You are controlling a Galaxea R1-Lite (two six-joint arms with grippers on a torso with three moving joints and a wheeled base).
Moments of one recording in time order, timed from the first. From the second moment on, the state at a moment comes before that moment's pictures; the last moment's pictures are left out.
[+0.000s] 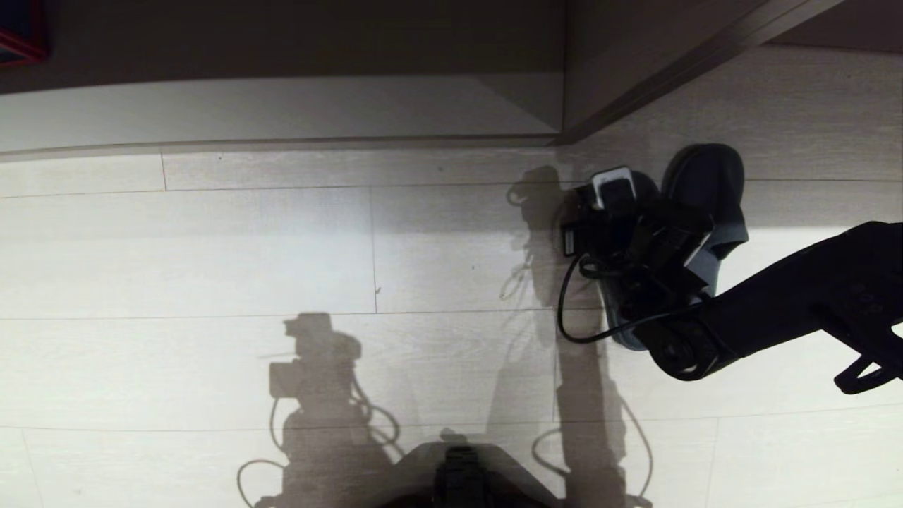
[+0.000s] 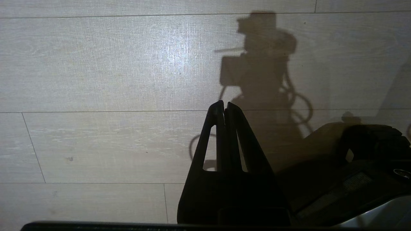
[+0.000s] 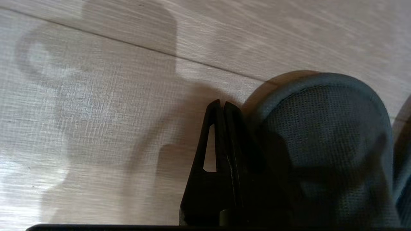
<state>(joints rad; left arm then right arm) 0.01 0.00 0.00 0.00 0.00 -0.02 0.32 2.16 -1.11 -1.28 -0.36 -0.35</state>
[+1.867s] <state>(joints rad) 0.01 0.00 0.00 0.00 0.00 -0.01 0.40 1.09 -0.50 -0.93 -0.09 -0.18</state>
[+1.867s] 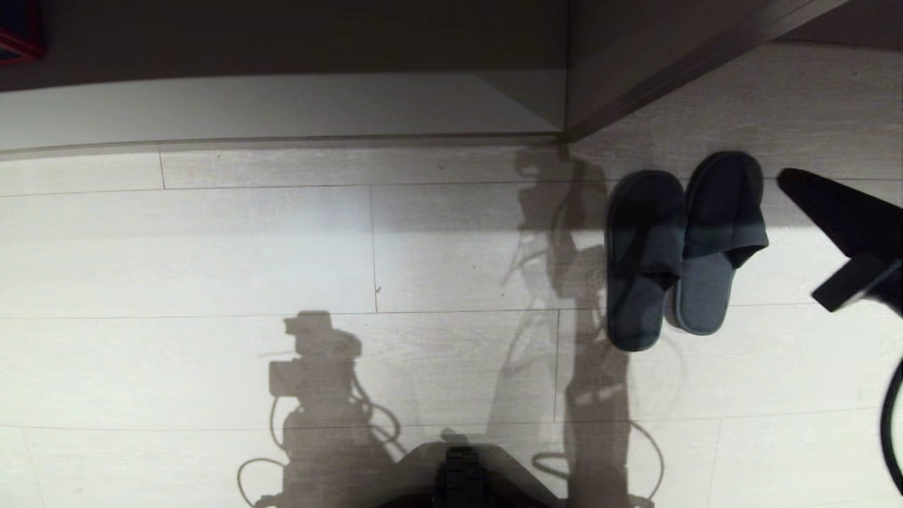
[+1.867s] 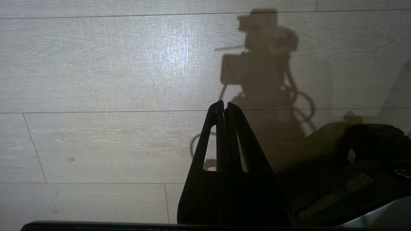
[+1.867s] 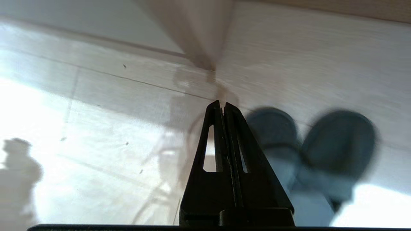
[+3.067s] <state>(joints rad) 0.01 0.00 0.00 -0.01 0.00 -0.02 0.00 0.02 -0.01 -0.09 0.04 -0.07</state>
